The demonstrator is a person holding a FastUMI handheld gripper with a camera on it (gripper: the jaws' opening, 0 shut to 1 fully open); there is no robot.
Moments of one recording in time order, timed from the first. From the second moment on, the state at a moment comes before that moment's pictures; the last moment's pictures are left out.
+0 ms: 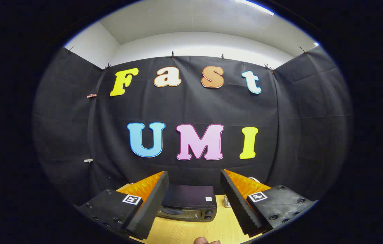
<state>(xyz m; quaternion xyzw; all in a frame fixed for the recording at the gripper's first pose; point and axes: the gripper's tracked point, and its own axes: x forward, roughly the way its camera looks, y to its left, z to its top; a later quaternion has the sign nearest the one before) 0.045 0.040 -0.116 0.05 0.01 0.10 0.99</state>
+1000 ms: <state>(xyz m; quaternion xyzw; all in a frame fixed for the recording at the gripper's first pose) 0.032 0.032 -0.113 0.04 0.03 0.09 1.00</state>
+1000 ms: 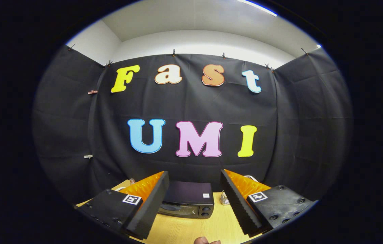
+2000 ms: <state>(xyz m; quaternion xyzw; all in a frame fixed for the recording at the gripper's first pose) 0.006 -0.006 -0.083 0.06 0.01 -0.02 1.00</state>
